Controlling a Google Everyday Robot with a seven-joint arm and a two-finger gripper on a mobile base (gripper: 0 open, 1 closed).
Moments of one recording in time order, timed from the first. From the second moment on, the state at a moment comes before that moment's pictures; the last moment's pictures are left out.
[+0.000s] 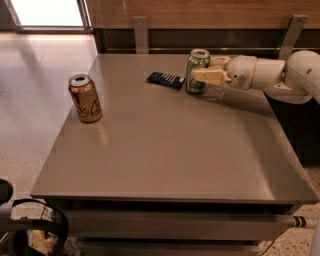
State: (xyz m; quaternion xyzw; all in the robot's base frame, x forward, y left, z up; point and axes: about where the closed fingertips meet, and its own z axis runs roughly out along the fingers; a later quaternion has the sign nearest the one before) arm 0.717 -0.144 0.885 -0.40 0.64 0.33 0.57
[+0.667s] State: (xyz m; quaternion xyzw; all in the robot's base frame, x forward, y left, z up) arm 0.718 -0.136 0.885 -0.40 0.64 0.33 0.57
